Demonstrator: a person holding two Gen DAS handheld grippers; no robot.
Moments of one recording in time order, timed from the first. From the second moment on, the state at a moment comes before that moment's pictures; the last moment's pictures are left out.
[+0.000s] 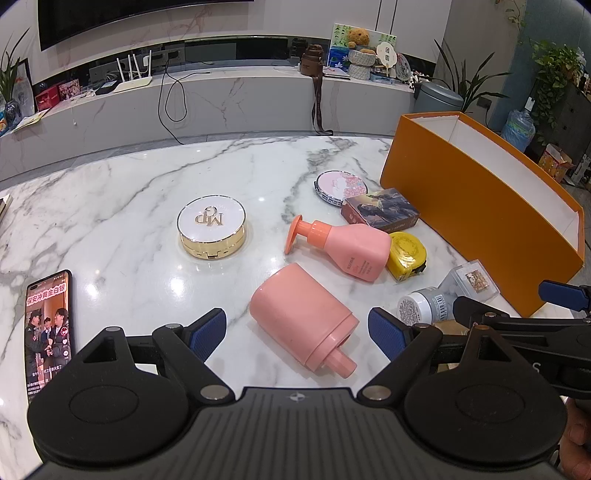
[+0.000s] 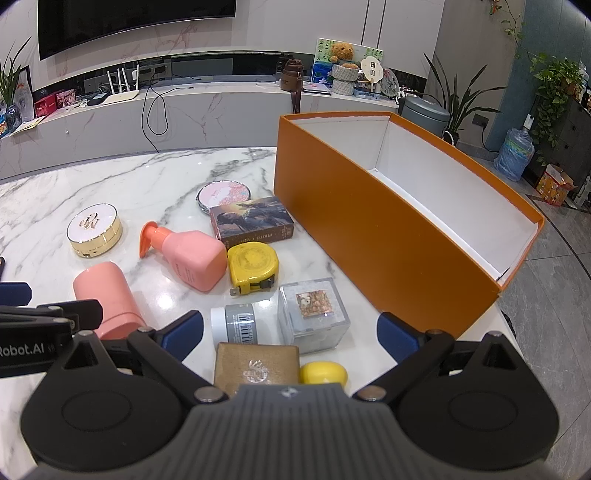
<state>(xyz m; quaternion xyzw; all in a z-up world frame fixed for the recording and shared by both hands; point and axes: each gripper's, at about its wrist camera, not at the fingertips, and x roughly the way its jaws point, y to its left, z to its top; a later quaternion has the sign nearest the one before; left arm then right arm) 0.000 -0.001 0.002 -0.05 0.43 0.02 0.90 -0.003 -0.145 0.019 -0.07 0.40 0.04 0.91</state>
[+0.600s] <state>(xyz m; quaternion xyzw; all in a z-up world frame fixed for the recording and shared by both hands) 0.002 0.000 0.004 -0.06 0.42 0.00 0.90 -0.001 -0.149 0.018 -0.07 0.40 0.05 0.91</state>
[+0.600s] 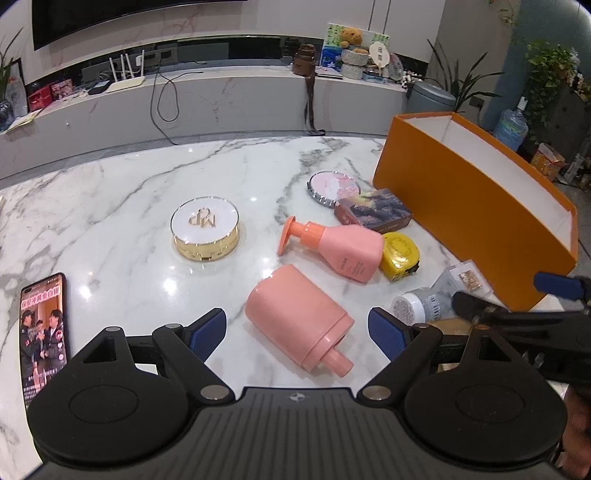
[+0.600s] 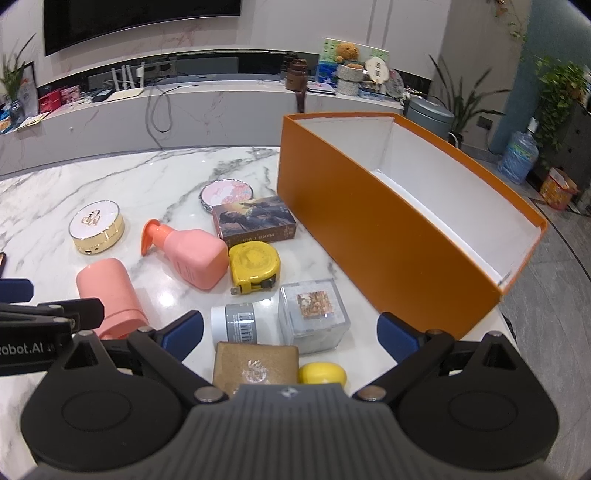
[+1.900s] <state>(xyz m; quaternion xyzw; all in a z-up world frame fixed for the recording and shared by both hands) 0.046 0.001 -0.047 -0.12 0.47 0.04 0.88 0.006 -0.206 0.005 -0.04 0.44 0.16 0.88</state>
